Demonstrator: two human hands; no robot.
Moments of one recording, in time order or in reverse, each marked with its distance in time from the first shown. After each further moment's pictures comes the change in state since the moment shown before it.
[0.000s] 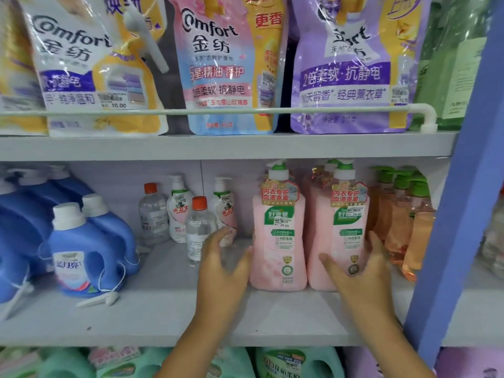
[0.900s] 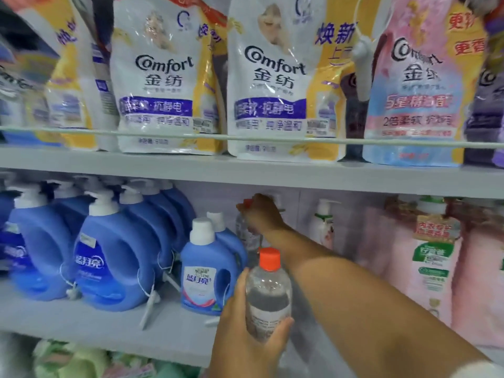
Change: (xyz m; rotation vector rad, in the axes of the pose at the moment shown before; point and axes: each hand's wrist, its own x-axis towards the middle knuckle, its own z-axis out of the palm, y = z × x) left_hand 0.004 -0.049 -0.190 0.106 -0.029 -0.033; right_hand 0.007 -0.183 0.398 -0.329 -0.644 -0.229
